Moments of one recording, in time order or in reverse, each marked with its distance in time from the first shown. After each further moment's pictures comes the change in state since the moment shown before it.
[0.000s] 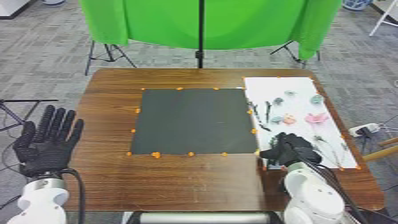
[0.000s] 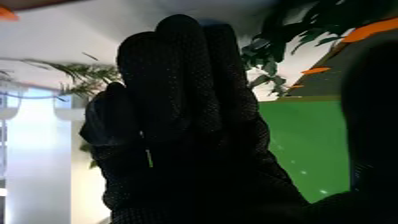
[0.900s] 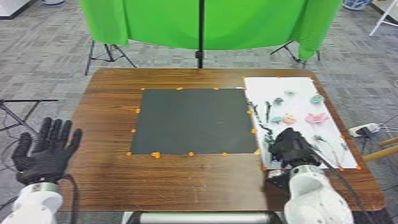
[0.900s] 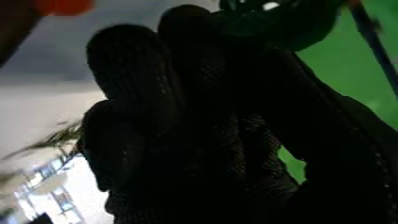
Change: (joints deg) left arm 1.6 -0.5 -3.4 2.0 -10.5 1.1 -3.0; right arm -3.6 0.5 3.7 2.4 21.9 28.7 -8.4
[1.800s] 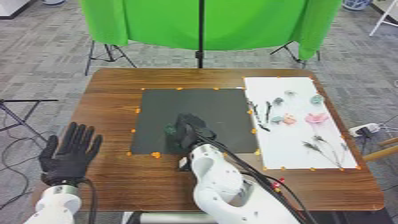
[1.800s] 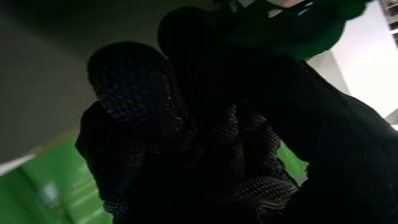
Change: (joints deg) left arm -2.0 0.7 6.8 1.2 3.2 1.0 -0.7; right arm 35.8 -12.8 -40.2 22.2 -7.0 -3.4 2.8
